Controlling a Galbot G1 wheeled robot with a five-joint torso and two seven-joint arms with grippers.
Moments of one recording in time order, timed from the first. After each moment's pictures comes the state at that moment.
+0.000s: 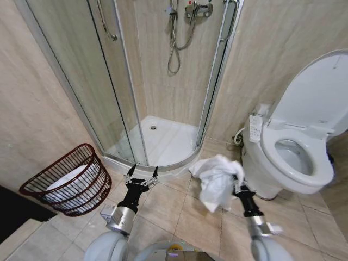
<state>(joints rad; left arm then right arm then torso) 1.82 -1.61 -0.47 -2.46 -0.07 0.17 0.15 -1.73 1.48 0.84 2.22 0.23 0.32 -0.23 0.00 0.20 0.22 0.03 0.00</state>
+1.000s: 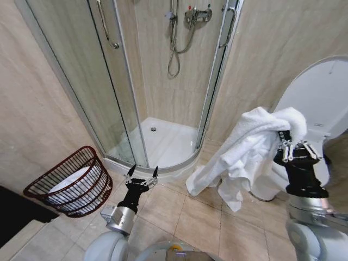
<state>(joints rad) 1.82 -1.61 -0.47 -2.46 -0.07 0.17 0.15 -1.56 1.37 0.97 2.49 0.38 0.23 -0.18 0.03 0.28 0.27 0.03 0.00</state>
